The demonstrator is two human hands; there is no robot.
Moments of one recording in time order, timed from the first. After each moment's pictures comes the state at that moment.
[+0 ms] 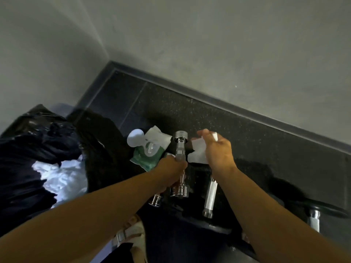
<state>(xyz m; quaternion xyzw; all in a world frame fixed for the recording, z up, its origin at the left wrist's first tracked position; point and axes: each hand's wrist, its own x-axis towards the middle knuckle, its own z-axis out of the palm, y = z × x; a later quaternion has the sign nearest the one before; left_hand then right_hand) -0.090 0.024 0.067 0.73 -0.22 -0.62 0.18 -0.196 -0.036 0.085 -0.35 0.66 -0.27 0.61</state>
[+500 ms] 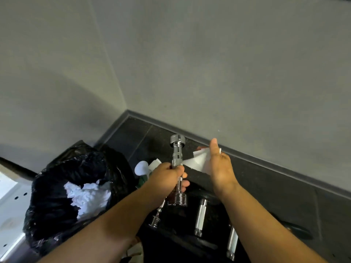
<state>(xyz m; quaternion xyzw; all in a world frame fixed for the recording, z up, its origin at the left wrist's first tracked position) -0.105 0.065 0.232 0.64 -0.17 -0.61 0.42 -0.225 0.001 0.244 -0.44 0.63 -0.29 0.57</state>
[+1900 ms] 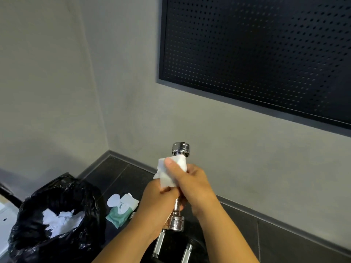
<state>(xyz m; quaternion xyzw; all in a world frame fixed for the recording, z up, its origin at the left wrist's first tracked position) -0.264 0.162 0.459 0.64 -0.30 -0.48 0.53 -0.336 0.098 0.461 -0.50 0.53 -0.28 0.63</state>
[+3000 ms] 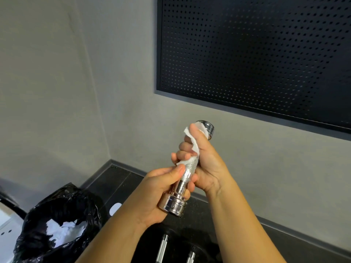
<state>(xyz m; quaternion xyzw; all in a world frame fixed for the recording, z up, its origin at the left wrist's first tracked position) -0.252 0.159 0.501 0.36 -0.27 -0.68 0.58 -0.343 0.077 0.531 -0.28 0.23 -0.38 0.85</state>
